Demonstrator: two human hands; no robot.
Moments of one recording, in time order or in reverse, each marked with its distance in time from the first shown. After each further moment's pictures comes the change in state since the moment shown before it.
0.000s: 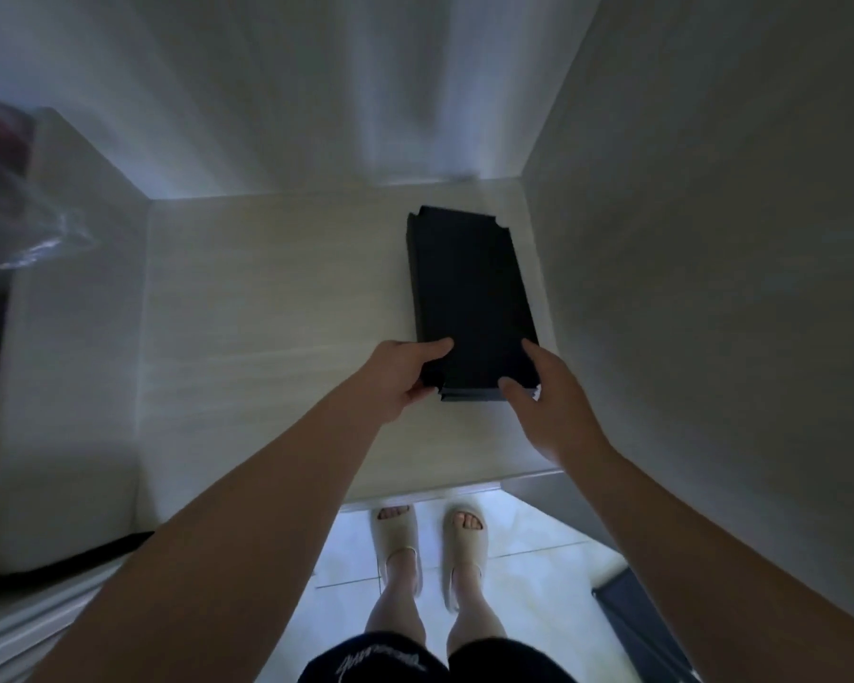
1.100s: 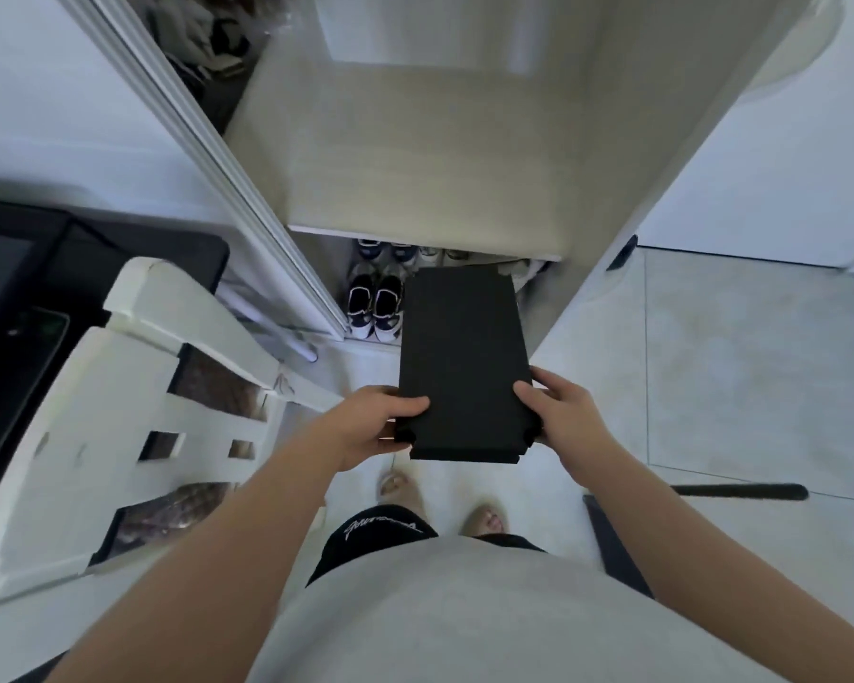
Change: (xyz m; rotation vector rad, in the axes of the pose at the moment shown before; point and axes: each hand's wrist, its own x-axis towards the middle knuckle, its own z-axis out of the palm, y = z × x) left_hand -0.335 -0.430 0.017 -0.041 0.037 0.055; right_hand -0.389 0.203 -0.024 0.581 -0.398 0.113
